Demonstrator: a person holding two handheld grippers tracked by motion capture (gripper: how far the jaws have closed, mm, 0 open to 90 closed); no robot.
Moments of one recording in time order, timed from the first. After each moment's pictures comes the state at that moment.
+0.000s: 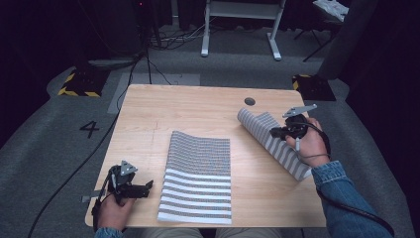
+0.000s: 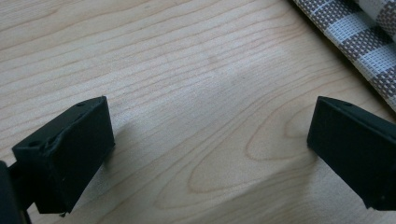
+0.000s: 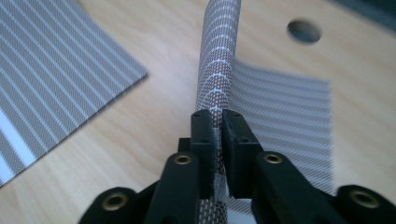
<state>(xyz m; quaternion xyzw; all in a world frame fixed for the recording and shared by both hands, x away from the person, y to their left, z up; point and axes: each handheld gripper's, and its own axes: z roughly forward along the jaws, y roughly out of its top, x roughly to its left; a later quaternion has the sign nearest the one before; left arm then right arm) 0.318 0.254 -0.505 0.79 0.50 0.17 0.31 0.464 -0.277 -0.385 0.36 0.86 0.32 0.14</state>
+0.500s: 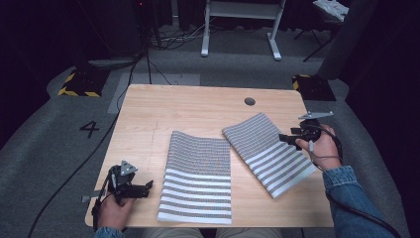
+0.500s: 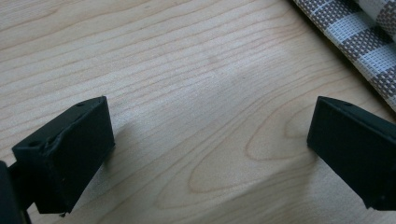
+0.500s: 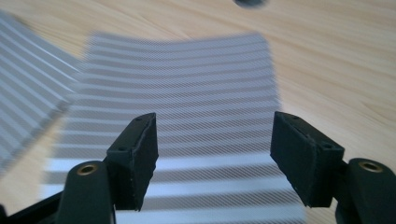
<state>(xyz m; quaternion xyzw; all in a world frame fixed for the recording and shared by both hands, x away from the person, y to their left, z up) 0.318 0.254 -0.505 0.79 0.50 0.18 0.31 0.468 -0.328 -0.415 0.46 0.80 0.34 0.16</state>
